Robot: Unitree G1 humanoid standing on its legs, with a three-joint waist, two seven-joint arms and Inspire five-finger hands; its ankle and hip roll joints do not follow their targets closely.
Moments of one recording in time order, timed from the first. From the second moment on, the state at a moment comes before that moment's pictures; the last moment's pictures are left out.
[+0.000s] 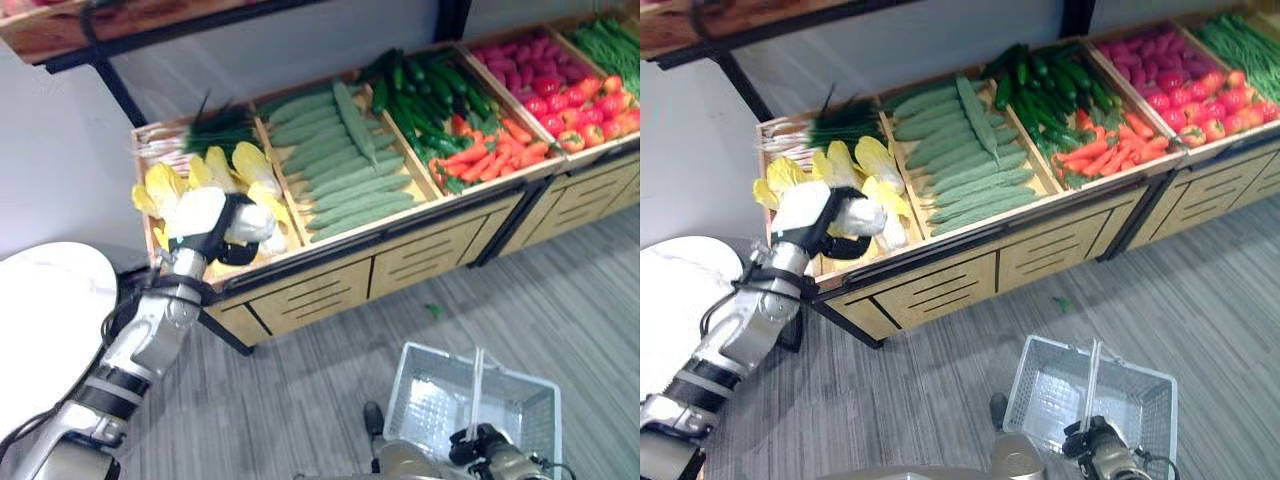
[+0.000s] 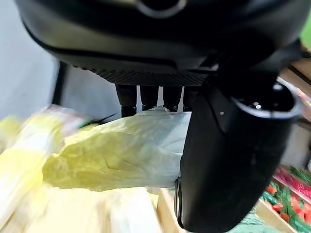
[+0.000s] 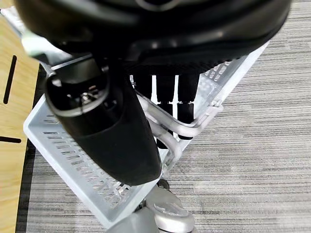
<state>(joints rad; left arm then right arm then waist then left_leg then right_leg) -0.17 0.64 -0.23 0.07 0.43 0.10 0.22 -0.05 -0.33 0.16 1.21 -0.04 0.09 -0.11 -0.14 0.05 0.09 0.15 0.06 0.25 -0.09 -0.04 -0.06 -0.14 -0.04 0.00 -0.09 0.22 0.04</state>
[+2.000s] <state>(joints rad) 0.01 0.42 -0.26 0.22 0.37 0.19 0.20 0.10 -0.33 0.19 0.54 -0.12 0.14 -0.17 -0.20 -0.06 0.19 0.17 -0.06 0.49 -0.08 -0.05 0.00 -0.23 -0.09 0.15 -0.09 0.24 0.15</state>
